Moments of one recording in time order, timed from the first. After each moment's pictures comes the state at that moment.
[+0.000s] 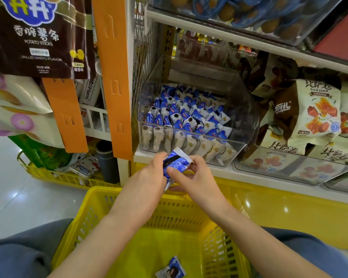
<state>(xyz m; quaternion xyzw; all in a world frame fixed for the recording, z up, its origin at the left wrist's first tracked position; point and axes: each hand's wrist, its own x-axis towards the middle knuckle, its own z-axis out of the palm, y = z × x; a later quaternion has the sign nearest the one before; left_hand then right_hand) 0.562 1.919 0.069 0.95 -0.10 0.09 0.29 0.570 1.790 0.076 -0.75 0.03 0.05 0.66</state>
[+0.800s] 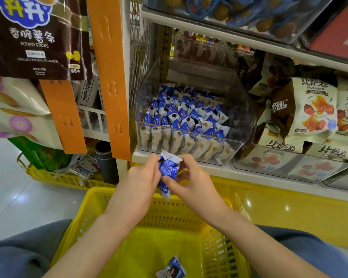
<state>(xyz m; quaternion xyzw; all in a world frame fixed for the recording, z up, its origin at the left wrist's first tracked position) 0.561 1.928 0.067 0.91 -0.12 0.15 0.35 0.561 1.784 0.077 -0.88 -0.13 -0.03 0.46</state>
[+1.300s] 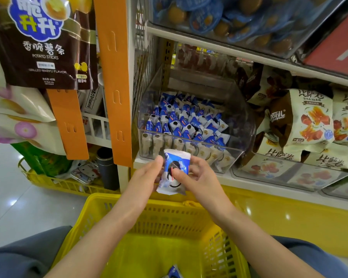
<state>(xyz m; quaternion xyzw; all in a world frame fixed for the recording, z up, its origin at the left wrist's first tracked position) 0.566 1.920 0.084 0.67 0.02 -0.10 0.73 0.569 1.780 0.090 -0.76 0.01 0.05 0.64</state>
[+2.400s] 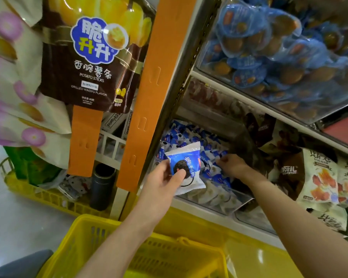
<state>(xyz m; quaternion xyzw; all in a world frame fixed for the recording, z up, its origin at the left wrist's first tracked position) 0.603 1.926 0.105 0.58 -0.06 0.01 0.81 0.733 1.721 0.142 -0.97 0.15 0.07 0.16</state>
